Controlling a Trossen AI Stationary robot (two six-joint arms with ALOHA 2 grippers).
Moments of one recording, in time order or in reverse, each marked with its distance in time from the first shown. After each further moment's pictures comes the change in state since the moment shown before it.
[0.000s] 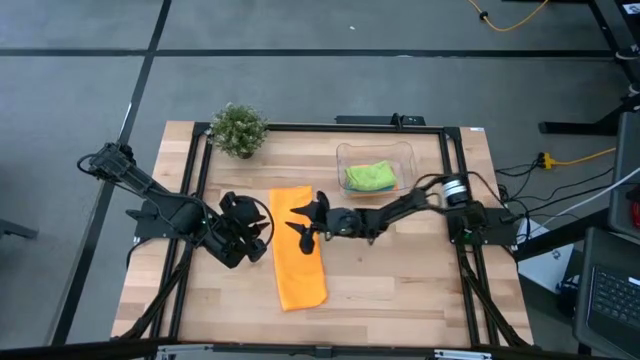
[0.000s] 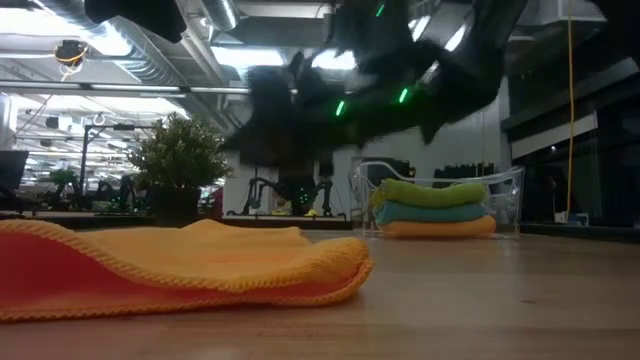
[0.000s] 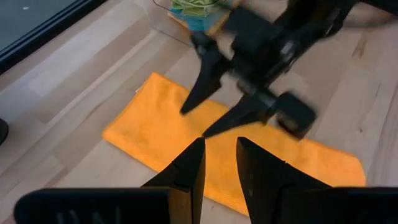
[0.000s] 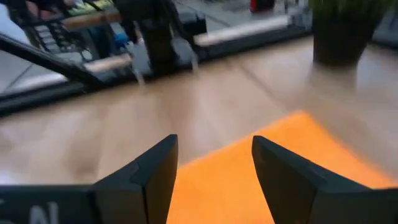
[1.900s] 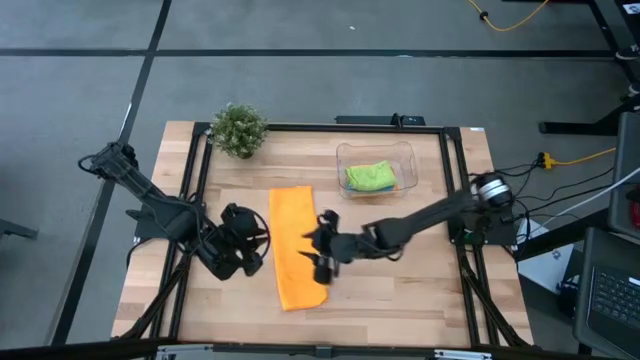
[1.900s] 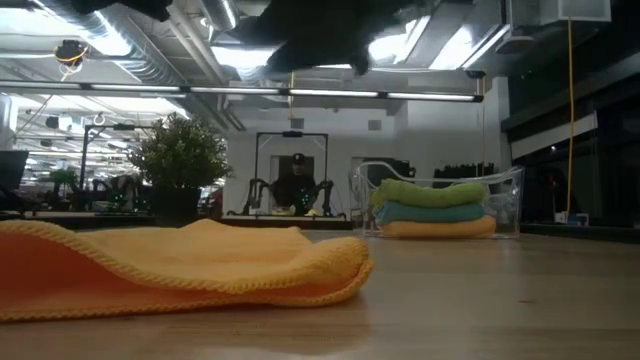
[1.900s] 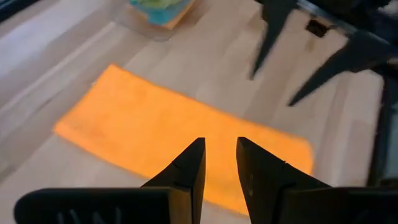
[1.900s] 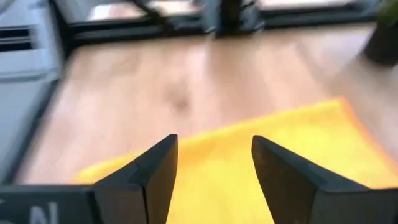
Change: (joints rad) left arm -0.084 0.015 0.000 0.085 0.027 -0.027; right arm 0.211 -0.310 0.179 -0.814 0.046 0.009
